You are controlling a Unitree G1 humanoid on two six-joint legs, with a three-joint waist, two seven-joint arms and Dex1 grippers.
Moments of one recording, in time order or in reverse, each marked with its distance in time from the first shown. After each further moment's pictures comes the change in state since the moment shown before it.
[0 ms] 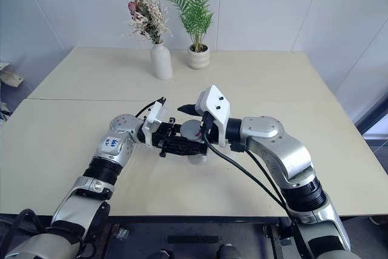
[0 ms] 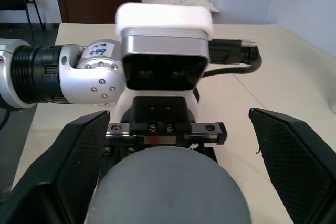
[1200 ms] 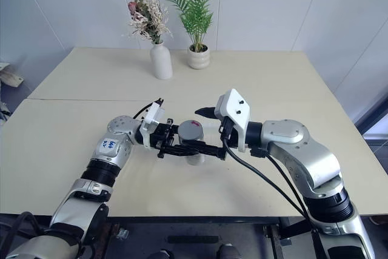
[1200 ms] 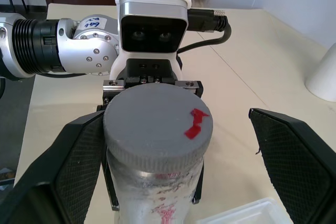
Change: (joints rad) left arm 0.027 0.007 0.017 -0.021 0.000 0.020 0.001; right arm 0.098 -0.151 -0.092 -0.134 0.056 0.049 0.014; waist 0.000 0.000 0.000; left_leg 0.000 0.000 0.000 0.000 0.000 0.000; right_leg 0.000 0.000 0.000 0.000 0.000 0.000
